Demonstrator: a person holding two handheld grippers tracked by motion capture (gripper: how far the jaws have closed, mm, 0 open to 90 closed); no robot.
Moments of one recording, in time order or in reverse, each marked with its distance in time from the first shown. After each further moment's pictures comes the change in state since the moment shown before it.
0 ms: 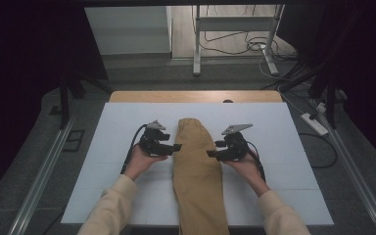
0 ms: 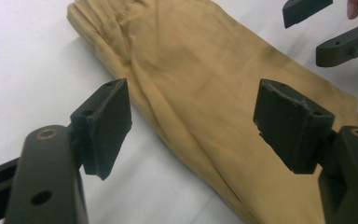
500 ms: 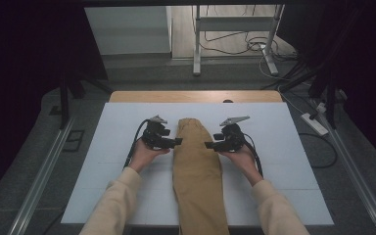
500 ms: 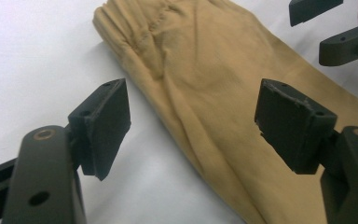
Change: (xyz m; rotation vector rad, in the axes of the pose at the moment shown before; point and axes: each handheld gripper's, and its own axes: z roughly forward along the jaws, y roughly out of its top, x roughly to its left) left arm 0.018 0.010 0.017 0.020 0.023 -0.041; right arm -0.022 0.015 0.020 -0.007 -0.013 0.045
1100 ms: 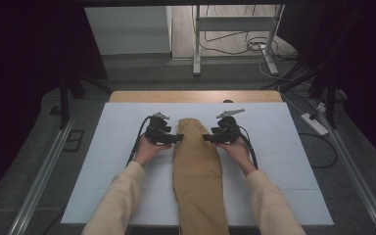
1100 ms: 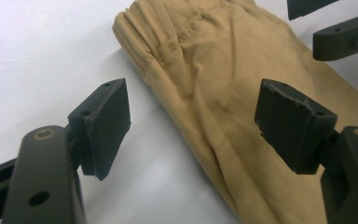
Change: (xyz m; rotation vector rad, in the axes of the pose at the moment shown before) left arm 0.012 0.008 0.020 0.014 0.020 -0.028; right arm -0.018 0.017 0.023 0.013 -0.028 0.031
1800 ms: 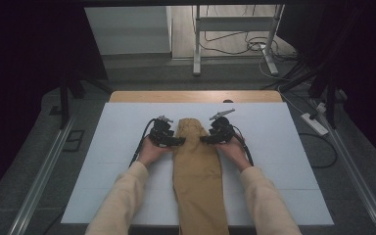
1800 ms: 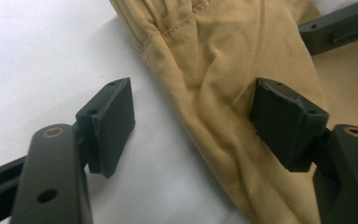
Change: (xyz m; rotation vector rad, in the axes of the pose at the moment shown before) left arm 0.004 -0.005 0.022 0.061 -0.002 -0.007; right arm -0.004 0.000 0.029 0.089 -0.047 -0.067
